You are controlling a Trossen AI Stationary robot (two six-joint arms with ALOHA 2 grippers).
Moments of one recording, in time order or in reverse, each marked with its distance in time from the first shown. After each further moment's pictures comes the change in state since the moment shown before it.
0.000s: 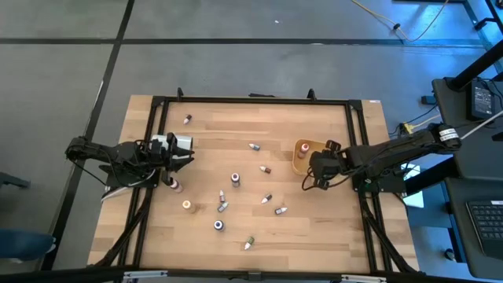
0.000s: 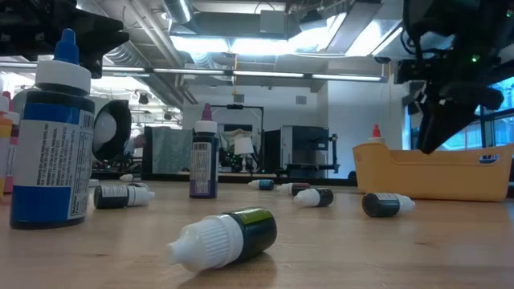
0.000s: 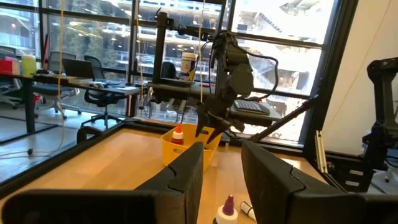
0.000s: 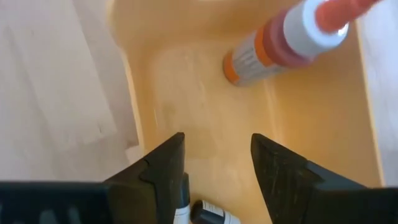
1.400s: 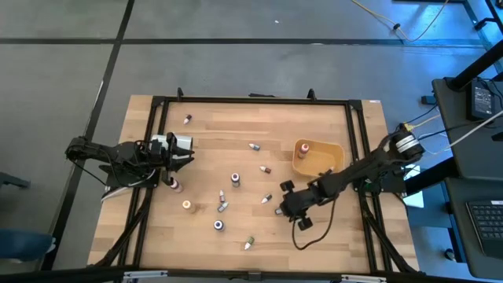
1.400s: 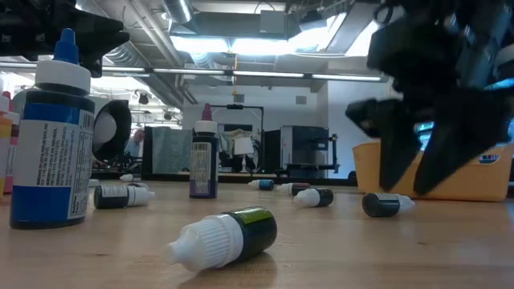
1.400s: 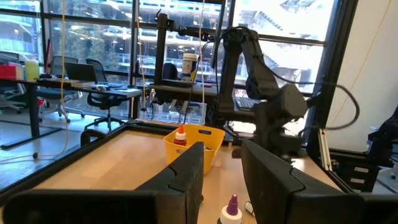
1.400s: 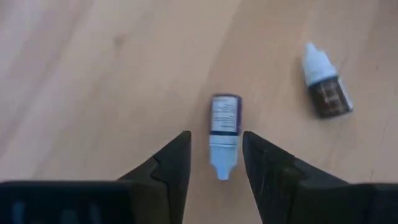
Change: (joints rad) left arm 0.000 0.000 0.000 0.000 -0.003 0.027; right arm 0.234 0.542 0.146 0.693 -0.349 -0.444
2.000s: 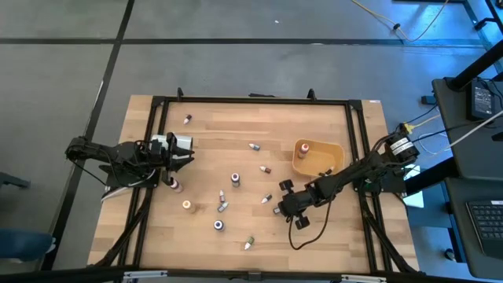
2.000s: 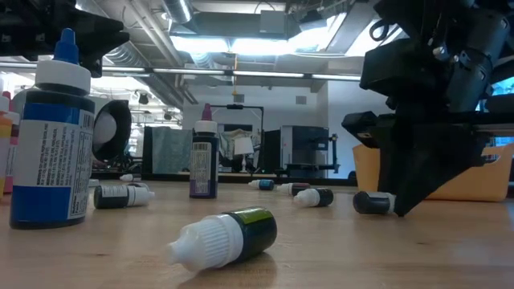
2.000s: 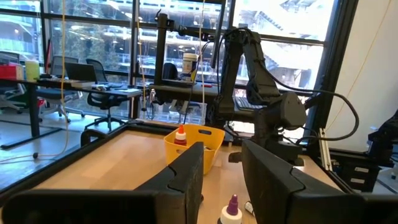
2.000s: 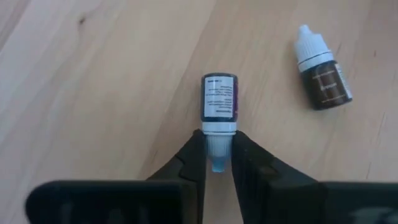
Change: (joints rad) left arm 0.000 0.000 0.000 0.000 -0.001 0.000; right arm -0.002 0.049 0.000 0.020 0.053 -0.011
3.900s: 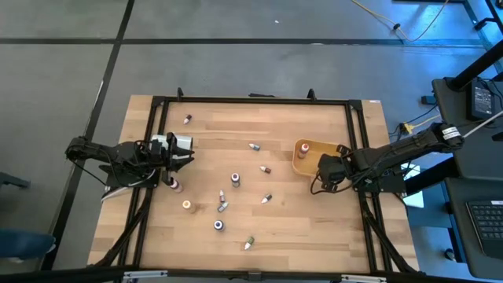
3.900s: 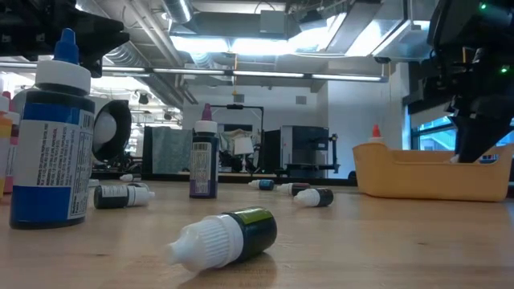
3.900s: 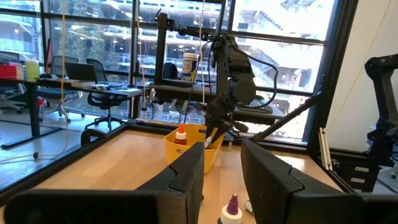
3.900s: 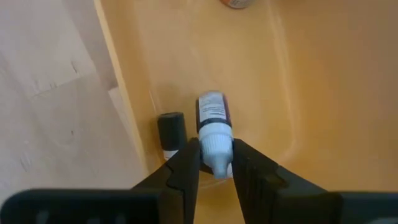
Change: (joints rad) left arm 0.000 0.000 0.000 -0.002 0.000 0.000; right arm -0.170 -0.660 -0.239 -0.832 0.242 0.655
